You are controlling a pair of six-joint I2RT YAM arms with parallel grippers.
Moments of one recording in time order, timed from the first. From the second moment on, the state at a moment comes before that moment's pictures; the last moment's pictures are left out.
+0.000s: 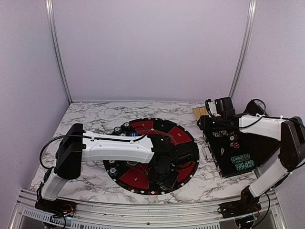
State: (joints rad) left arm -1.30 2.29 1.95 -1.07 -0.01 -0.76; right arm 0.31 1.50 0.93 -0.13 -0.04 0.23
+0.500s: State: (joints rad) left arm -1.24 2.07 1.85 -1.07 -0.07 -0.75; right arm 0.31 1.50 0.93 -0.14 -0.04 0.23
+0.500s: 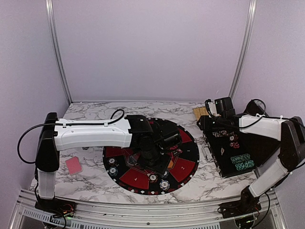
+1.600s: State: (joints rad) left arm -0.30 1.65 1.23 -1.00 -0.11 -0.50; right arm 0.32 1.54 0.93 -0.14 -0.12 0.23
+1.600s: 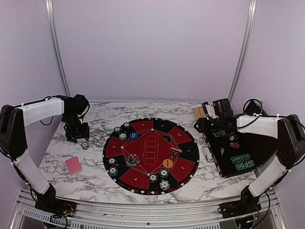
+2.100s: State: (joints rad) left arm -0.21 1.88 1.30 -0.94 -0.03 -0.40; right arm 0.32 1.55 0.94 -0.14 -0.13 0.22
